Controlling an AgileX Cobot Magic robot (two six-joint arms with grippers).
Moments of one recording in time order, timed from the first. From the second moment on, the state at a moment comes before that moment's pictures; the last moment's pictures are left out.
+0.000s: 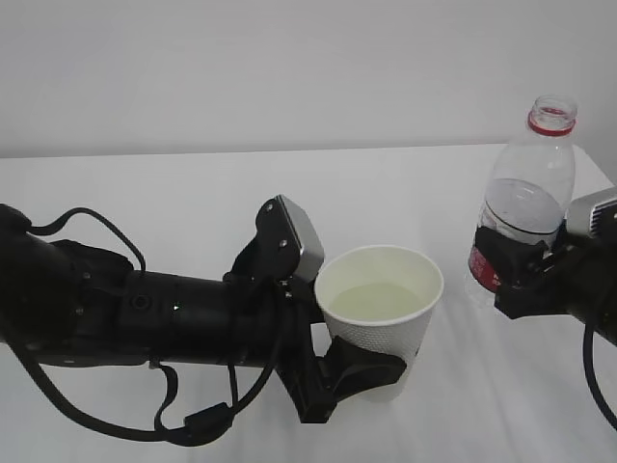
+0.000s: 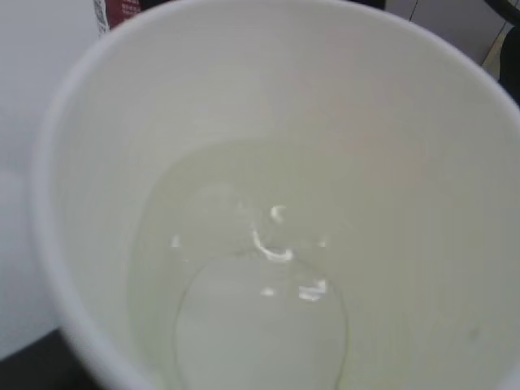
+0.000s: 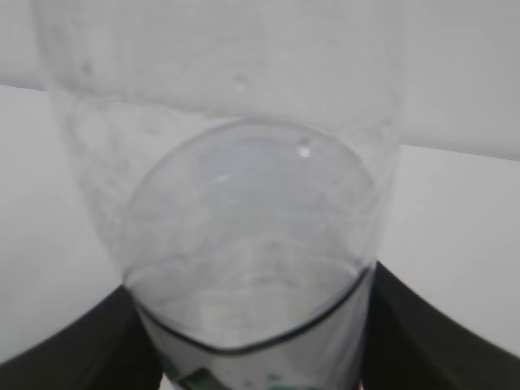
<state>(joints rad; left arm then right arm) -0.71 1.92 -0.78 0.90 -0.79 -0.59 0.18 1.67 -0.28 -0.16 -1.10 0.00</state>
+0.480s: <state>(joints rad) -0.71 1.92 -0.78 0.90 -0.79 -0.59 0.18 1.77 -0.31 -0.10 -1.10 0.00</state>
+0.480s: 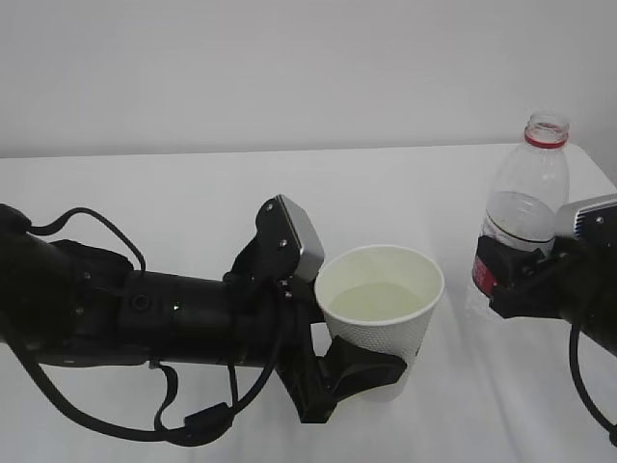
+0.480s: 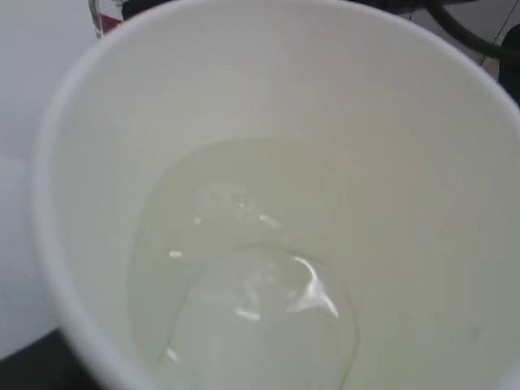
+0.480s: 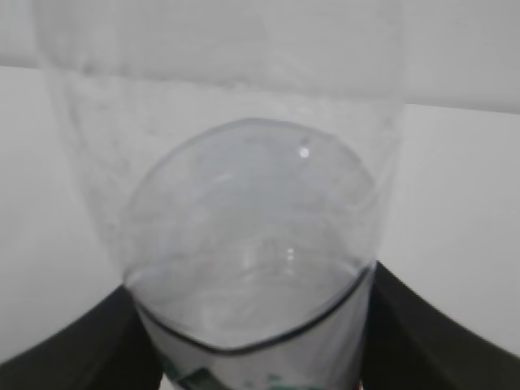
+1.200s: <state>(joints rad) -0.71 1.92 -0.78 0.90 -0.79 -0.59 0.18 1.96 -0.50 -0.08 -1.11 0.05</state>
